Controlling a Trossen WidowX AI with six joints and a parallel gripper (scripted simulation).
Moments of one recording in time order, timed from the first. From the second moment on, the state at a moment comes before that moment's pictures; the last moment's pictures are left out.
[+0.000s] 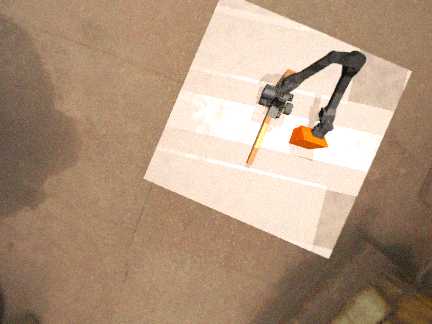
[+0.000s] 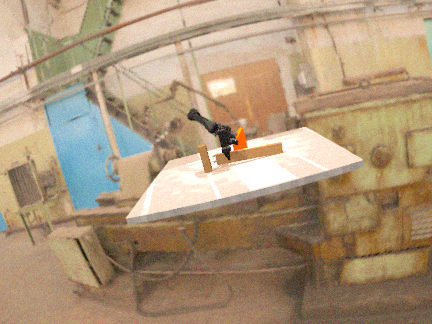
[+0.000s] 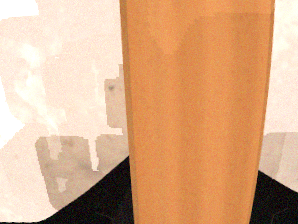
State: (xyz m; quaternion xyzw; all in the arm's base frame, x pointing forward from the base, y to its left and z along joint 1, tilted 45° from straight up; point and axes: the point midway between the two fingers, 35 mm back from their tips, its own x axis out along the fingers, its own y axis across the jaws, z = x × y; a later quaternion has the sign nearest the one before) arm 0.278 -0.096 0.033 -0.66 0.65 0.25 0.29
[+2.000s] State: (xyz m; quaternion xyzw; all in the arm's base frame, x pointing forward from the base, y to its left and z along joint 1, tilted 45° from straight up) arm 0.277 -0.100 0.038 -0.66 0.65 0.25 0.29
